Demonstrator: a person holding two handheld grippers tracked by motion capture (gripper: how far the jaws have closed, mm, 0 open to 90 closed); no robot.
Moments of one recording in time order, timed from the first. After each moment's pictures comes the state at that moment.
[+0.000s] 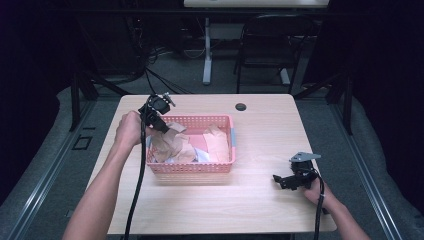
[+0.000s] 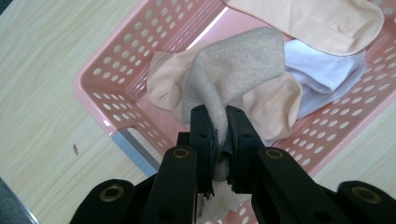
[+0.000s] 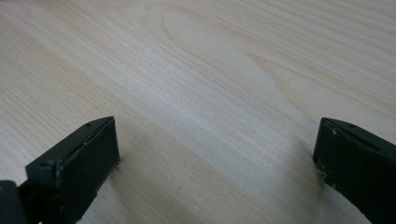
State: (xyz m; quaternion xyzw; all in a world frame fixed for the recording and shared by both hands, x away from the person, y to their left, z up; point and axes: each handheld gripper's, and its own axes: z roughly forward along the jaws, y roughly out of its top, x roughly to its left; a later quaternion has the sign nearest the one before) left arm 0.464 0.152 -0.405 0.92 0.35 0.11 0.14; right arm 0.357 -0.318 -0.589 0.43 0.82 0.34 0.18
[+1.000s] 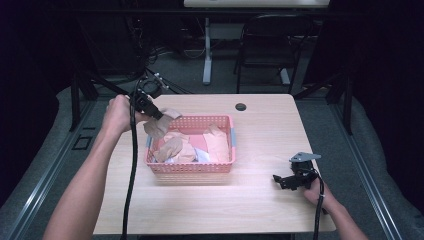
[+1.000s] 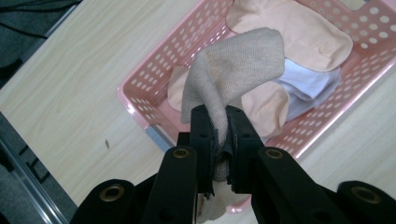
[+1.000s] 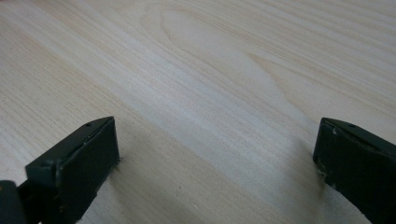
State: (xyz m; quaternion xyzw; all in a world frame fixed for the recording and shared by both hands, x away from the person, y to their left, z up) left arm 0.457 0.166 -0.344 0.91 0.36 0.12 0.16; right arm 0.357 -0.318 -0.588 0.44 0.82 0.33 0.18
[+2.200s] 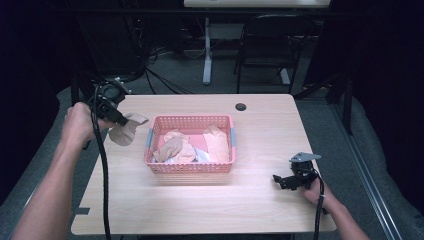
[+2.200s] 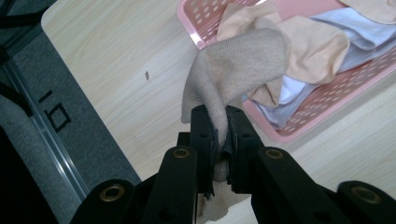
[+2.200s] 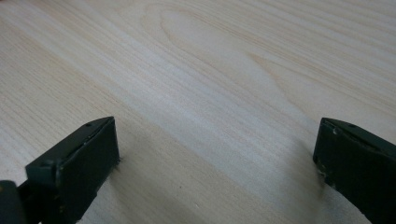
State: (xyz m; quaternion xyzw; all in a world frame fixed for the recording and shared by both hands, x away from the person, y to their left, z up) left arm 0.434 0.248 -0.343 0.89 0.43 0.14 0.12; right arm 0.356 -0.318 -0.589 0.44 0.81 0.34 0.18
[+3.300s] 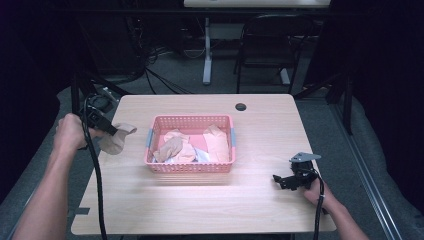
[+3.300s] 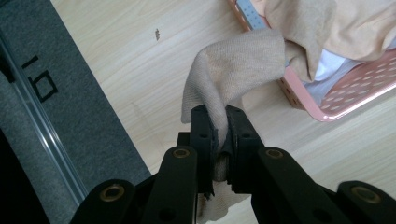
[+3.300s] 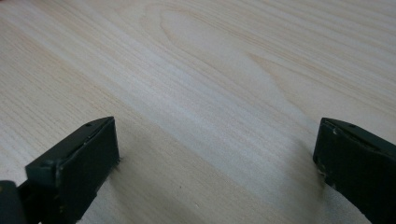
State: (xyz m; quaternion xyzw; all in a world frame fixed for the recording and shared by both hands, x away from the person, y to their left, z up) left arm 0.440 0.289 -0.380 0.87 0.47 0.11 0.10; right arm 0.356 -0.317 -0.589 0.44 0.81 0.34 0.18
